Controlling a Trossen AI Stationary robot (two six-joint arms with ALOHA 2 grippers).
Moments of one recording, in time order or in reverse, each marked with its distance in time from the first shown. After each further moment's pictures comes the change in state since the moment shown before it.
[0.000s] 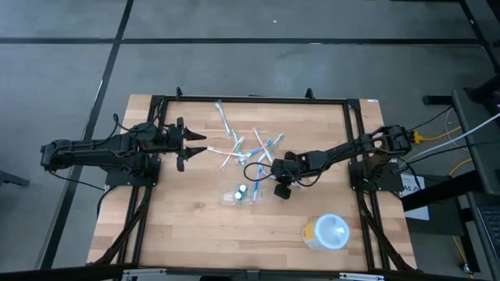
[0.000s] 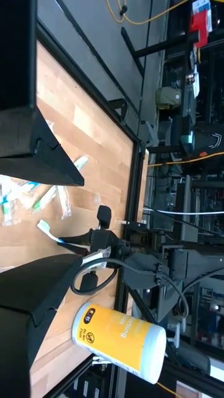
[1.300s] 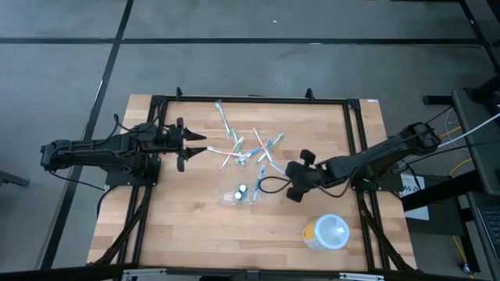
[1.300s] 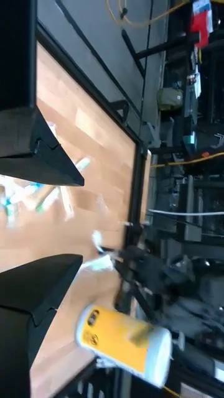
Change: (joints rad) left arm 0.000 0.000 0.000 -0.020 -0.010 0.015; right arm 0.212 -0.324 -0.011 -0.195 0.377 0.120
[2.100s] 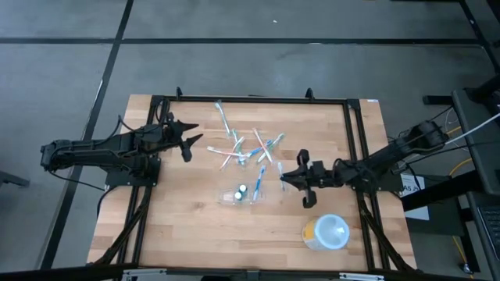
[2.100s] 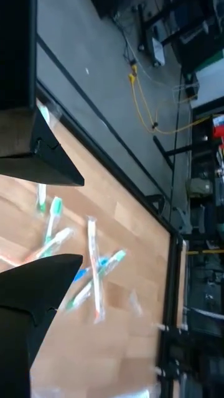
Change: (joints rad) left arm 0.002 0.000 0.000 -0.145 -0.385 0.041; right arm 0.049 -0.097 -0.461 1.614 -0.127 -0.419
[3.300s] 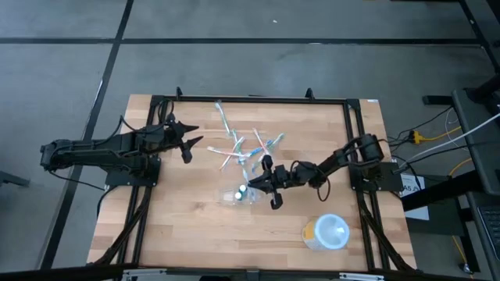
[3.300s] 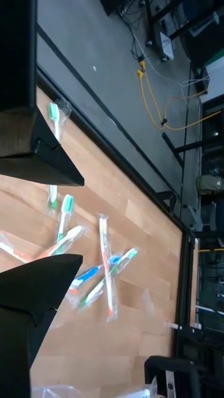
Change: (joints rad) left arm 0.000 0.011 0.000 -0.037 0.021 -0.011; right arm -0.173 0.679 0.309 0.411 -0.327 0.037
